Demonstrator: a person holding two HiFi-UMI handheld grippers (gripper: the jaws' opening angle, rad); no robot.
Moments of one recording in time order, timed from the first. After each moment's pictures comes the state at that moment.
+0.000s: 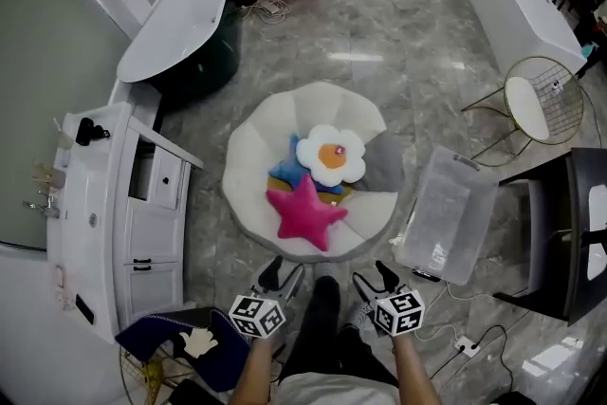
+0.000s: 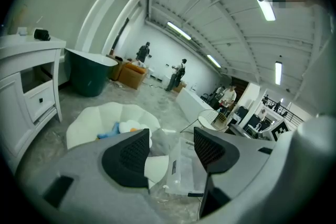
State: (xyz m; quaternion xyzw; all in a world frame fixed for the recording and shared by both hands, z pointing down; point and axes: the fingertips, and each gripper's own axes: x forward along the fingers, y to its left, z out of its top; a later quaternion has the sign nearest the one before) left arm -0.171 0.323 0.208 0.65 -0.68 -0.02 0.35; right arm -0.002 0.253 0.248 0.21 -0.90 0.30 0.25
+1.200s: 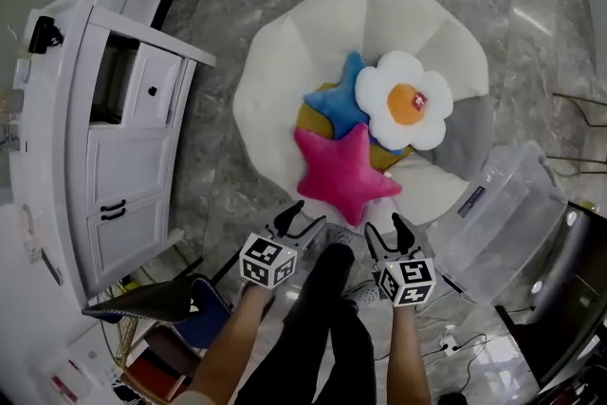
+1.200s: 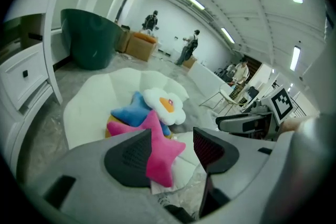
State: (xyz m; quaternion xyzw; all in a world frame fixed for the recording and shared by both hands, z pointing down) left arm -0.307 0.249 0.515 0.63 -0.64 0.08 0.44; right arm -0.187 0.161 0.521 0.16 -0.88 0.30 0.34
